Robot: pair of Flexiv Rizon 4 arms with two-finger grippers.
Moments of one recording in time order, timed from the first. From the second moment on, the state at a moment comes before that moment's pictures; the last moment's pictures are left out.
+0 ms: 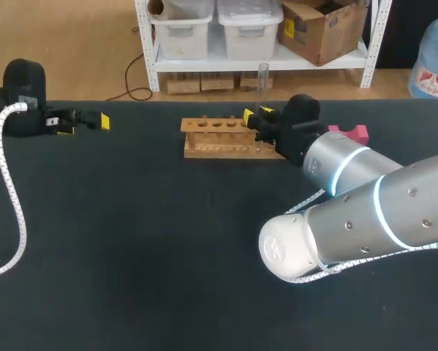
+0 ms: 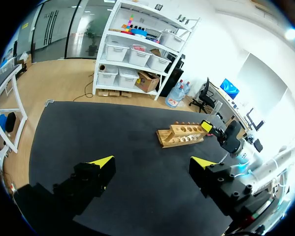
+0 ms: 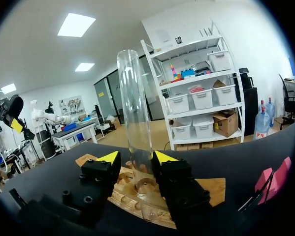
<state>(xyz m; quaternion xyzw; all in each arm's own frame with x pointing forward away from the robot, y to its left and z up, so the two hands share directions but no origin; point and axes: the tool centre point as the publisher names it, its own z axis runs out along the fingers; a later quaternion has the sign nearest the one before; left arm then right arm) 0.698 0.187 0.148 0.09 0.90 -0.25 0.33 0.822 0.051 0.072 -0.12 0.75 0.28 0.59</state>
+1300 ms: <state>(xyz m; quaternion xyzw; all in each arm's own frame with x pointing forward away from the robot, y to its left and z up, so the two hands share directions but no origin) 0.698 0.187 0.148 0.09 0.90 -0.25 0.33 0.784 0.022 0.129 -0.21 0.73 0.30 0.58</state>
